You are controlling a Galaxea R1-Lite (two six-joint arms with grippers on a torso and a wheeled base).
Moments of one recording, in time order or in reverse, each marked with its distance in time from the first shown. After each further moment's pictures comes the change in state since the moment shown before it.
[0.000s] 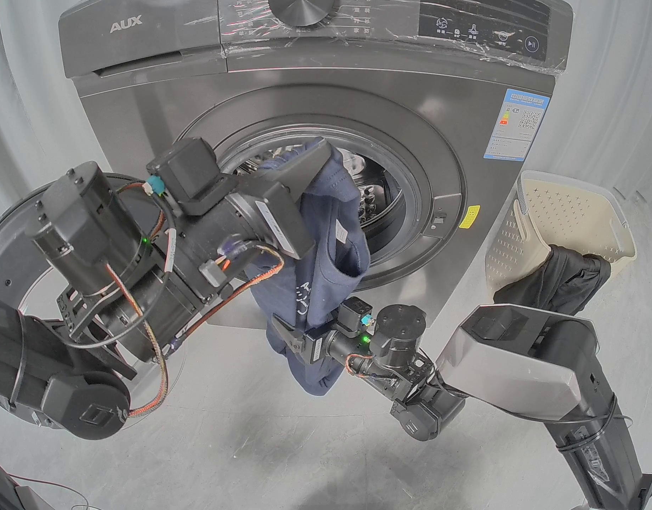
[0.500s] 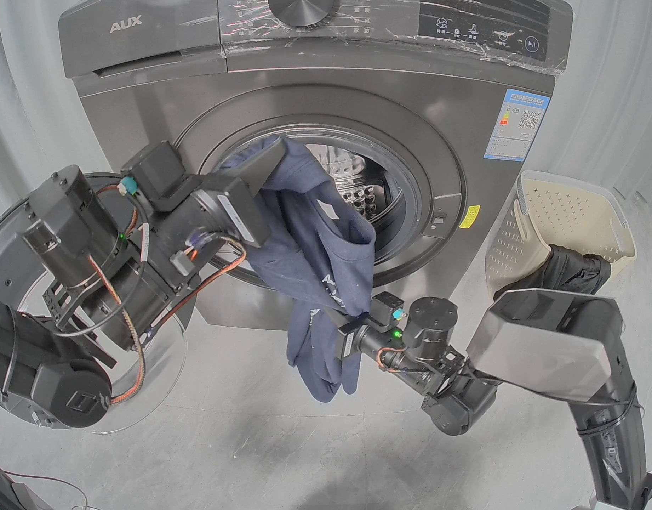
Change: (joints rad) left arm 0.094 -0.020 0.038 -0.007 0.017 -0.003; right arm -0.063 -0.082 0.161 -0.035 0.005 0.003
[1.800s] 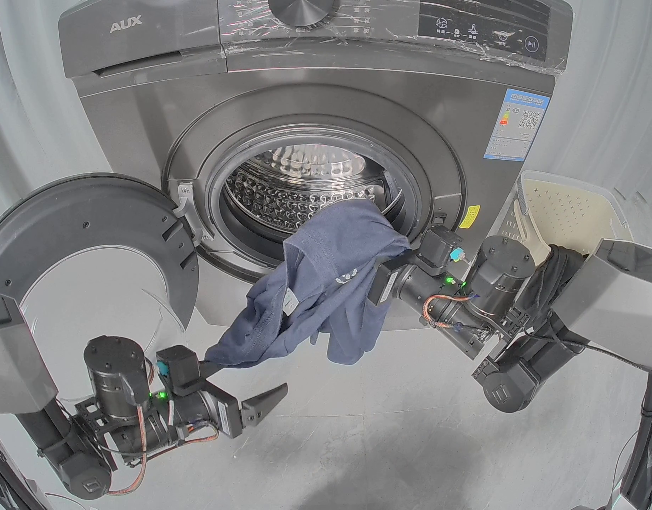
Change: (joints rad) left arm 0.086 0.188 0.563 -0.086 -0.081 0.022; right arm -0.024 -0.347 0.164 0.004 -0.006 0.004
